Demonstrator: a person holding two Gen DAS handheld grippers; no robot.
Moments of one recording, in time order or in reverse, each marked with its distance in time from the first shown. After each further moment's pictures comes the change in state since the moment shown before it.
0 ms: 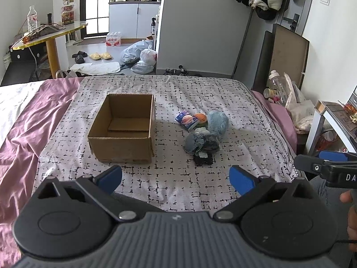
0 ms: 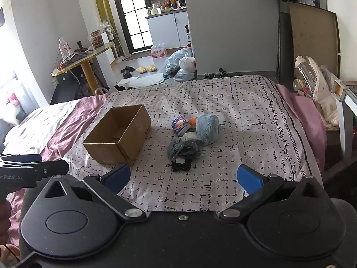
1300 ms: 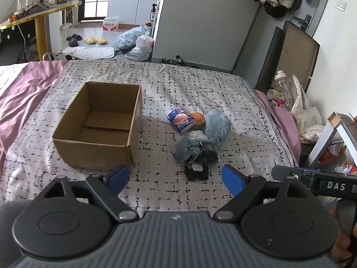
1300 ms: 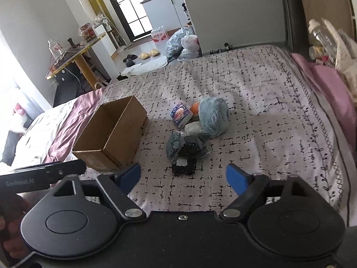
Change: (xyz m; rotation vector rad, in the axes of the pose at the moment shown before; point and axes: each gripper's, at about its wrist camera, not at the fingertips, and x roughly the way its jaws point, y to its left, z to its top) left arm 0.106 -0.004 0.026 -0.077 0.058 -0.054; right arm 0.100 -0.039 0.017 0.124 0.119 0.103
